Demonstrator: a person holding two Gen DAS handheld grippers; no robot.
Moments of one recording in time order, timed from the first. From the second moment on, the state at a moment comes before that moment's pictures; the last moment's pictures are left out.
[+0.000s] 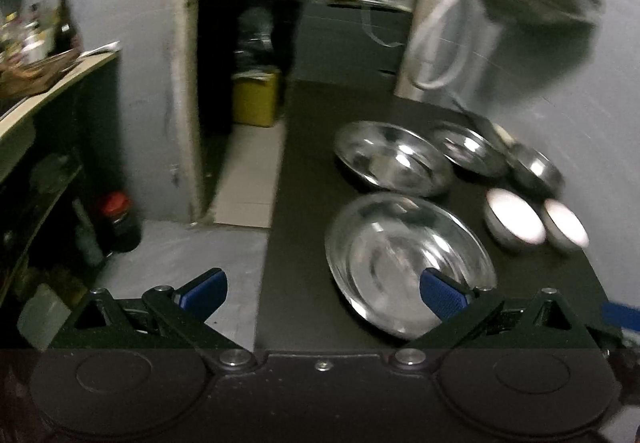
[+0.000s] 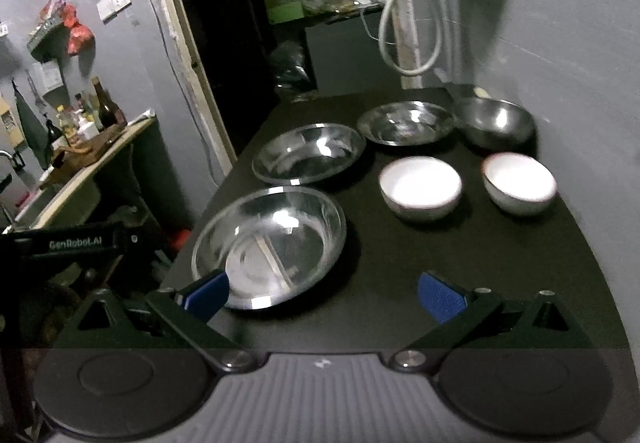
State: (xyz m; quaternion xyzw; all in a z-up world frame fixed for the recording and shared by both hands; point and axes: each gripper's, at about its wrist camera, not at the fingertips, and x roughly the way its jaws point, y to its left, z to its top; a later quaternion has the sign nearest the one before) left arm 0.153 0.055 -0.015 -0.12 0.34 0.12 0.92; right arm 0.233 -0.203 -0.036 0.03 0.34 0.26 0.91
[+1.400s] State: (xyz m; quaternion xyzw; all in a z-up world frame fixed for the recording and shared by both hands) left arm 0.446 0.129 -0.058 -0.05 0.44 -0.02 0.90; right arm 0.459 -0.100 -0.080 0.05 0.41 0.12 0.90
